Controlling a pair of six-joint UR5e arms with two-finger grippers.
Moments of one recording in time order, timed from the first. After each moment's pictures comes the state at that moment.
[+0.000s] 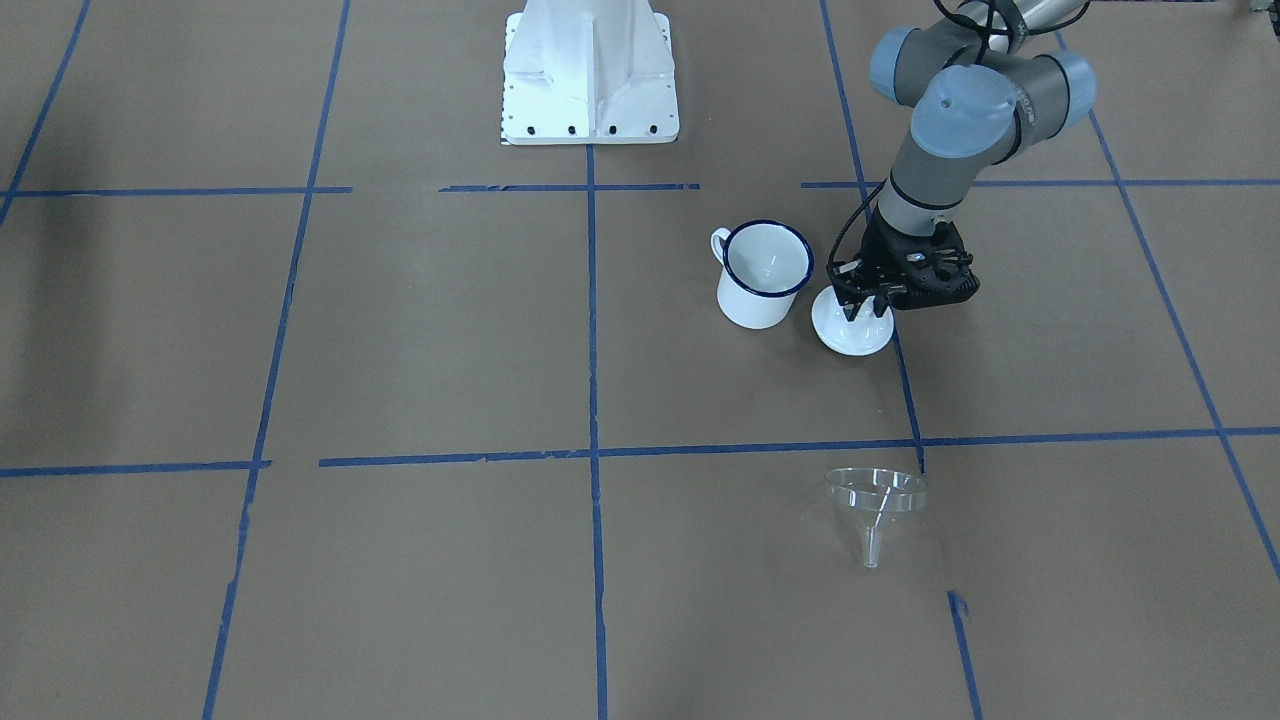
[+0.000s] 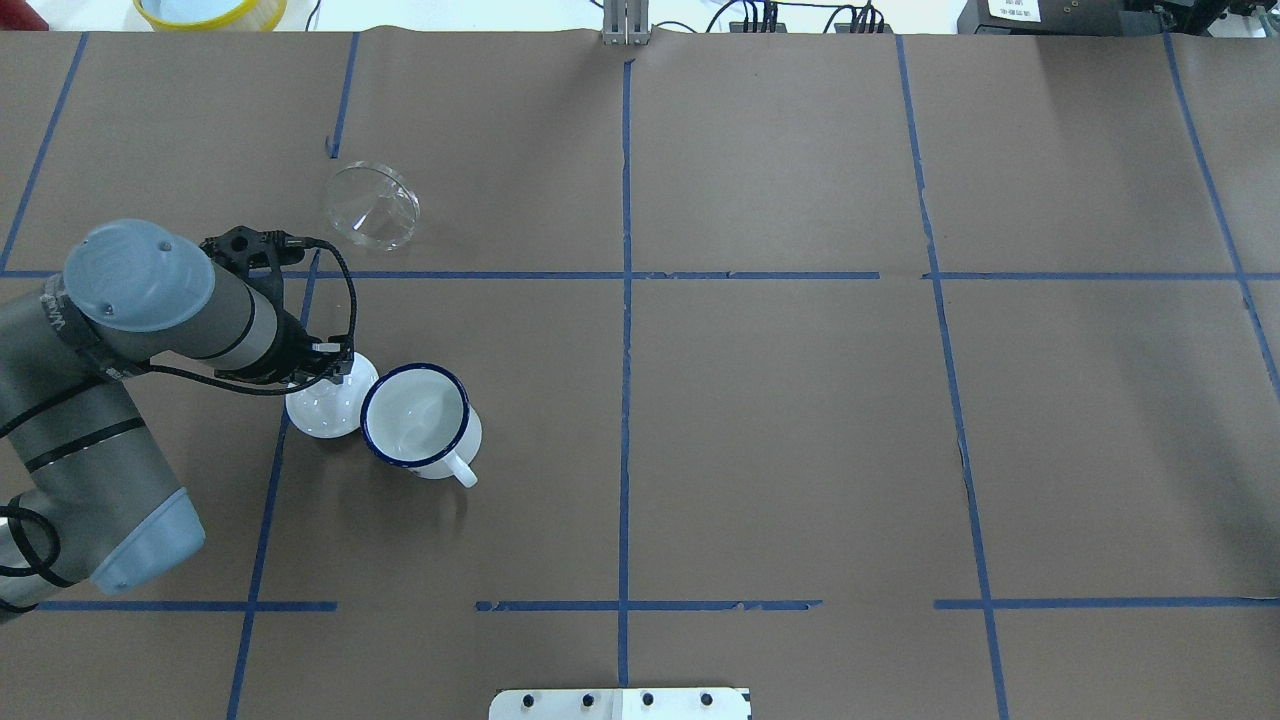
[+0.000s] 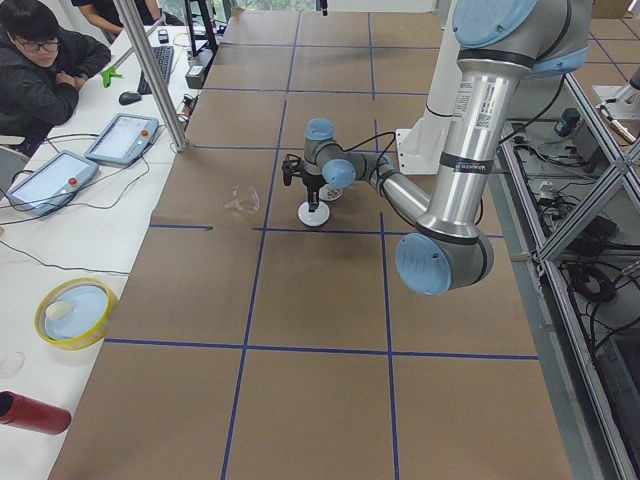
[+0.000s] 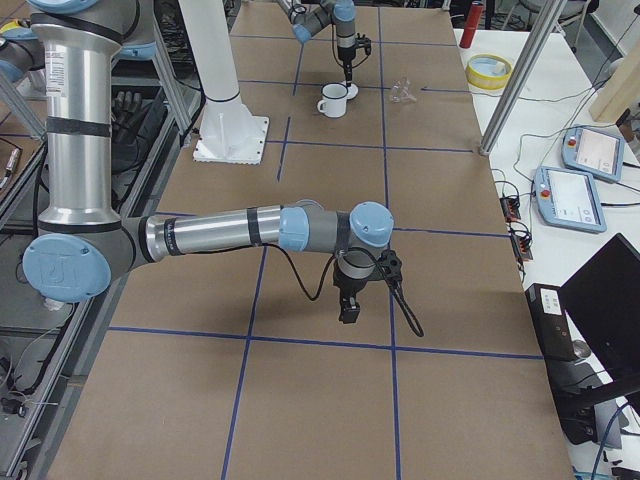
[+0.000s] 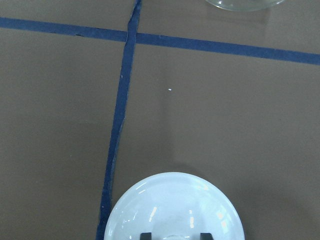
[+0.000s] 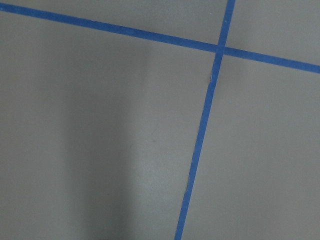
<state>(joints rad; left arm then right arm) -0.68 -1.81 -1.85 -1.77 -1.91 -1.20 1.45 -1.63 1.79 -1.79 2.31 -0.13</state>
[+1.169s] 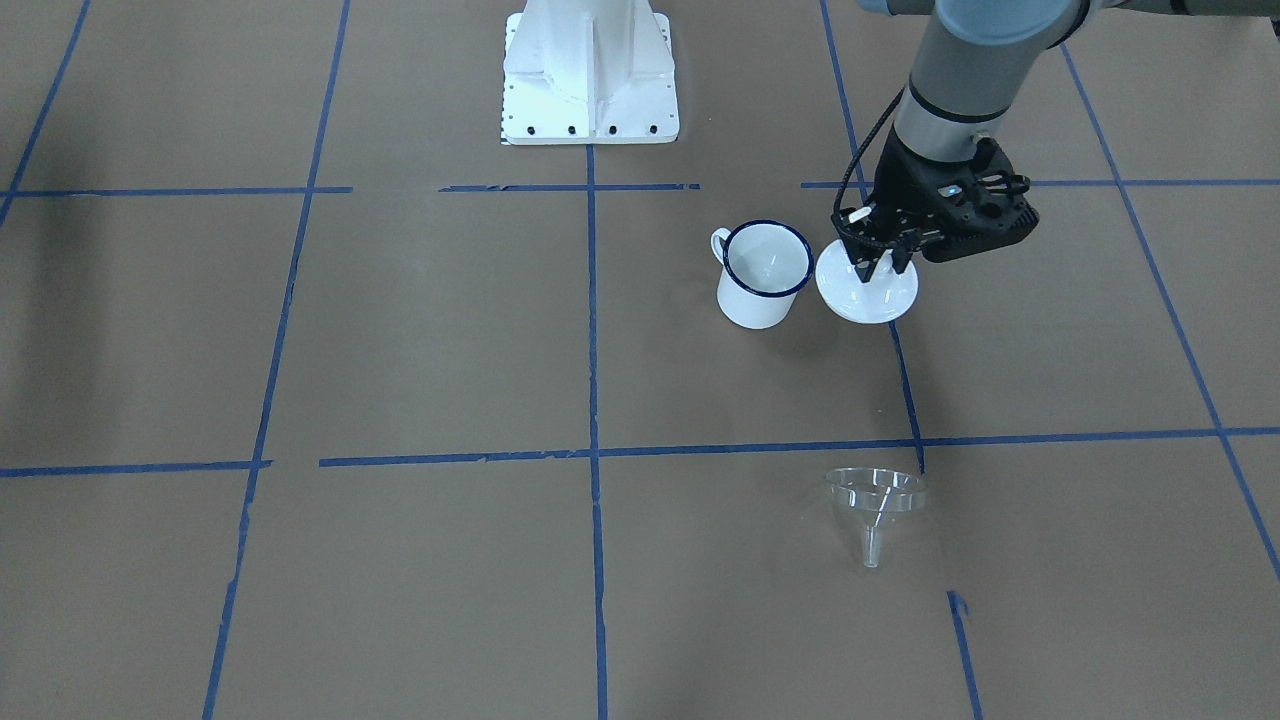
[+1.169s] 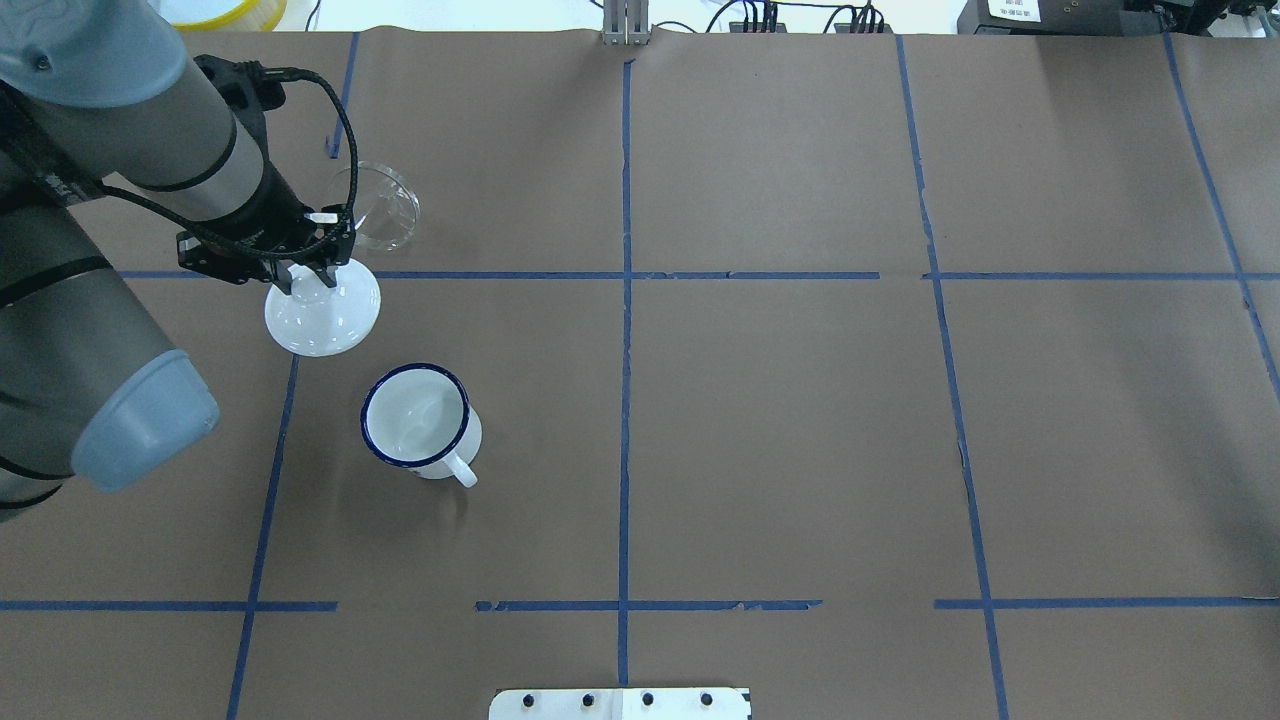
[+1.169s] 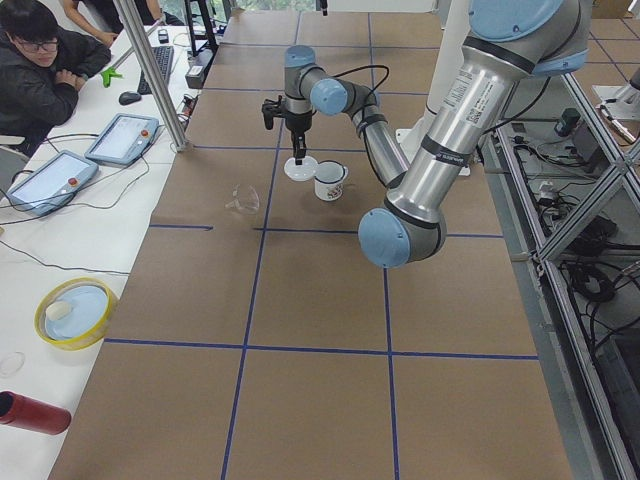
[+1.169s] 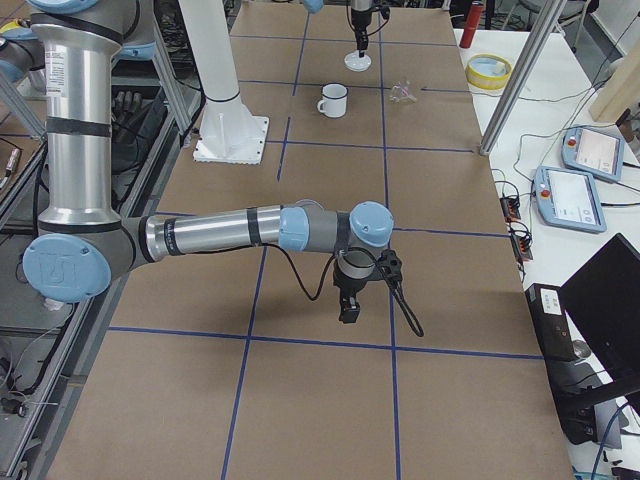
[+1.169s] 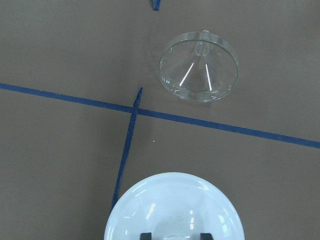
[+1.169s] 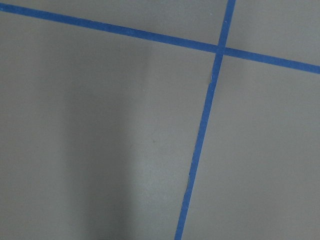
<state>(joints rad) -0.80 -2.09 -2.01 -1.23 -2.02 -1.21 1.45 -1.63 1.79 -1.79 2.31 -0.13</state>
